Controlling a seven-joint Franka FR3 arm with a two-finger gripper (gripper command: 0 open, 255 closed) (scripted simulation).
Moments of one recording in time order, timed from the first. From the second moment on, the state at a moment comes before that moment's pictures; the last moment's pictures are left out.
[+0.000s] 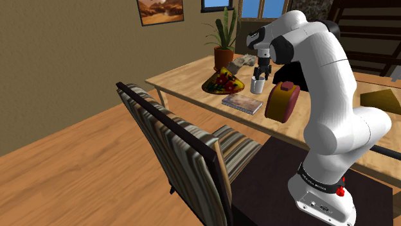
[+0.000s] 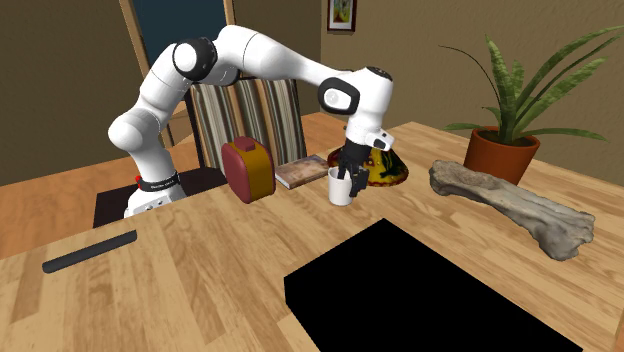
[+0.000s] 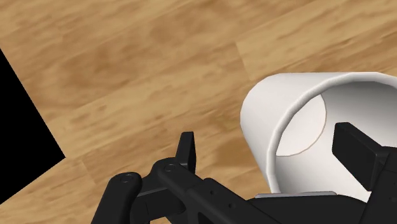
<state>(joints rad) -0.46 0.73 -0.49 -1.25 0.30 1.74 -0.70</state>
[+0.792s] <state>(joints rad) -0.46 0.73 -0.49 -1.25 0.30 1.74 -0.70</state>
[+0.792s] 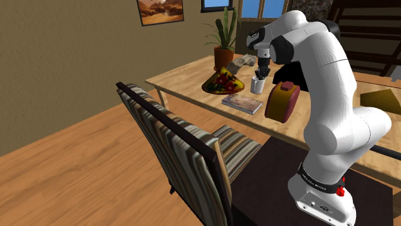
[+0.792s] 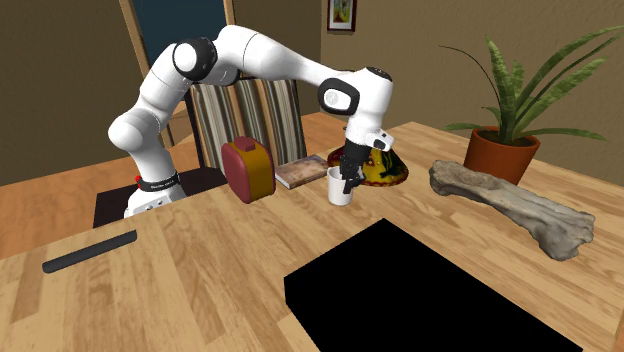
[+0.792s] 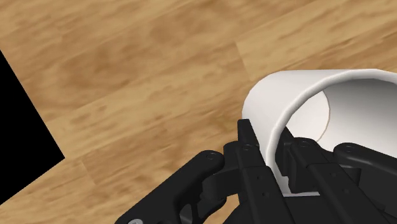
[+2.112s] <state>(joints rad) -0.49 0.71 -0.50 -1.09 0.28 1.56 -0.68</state>
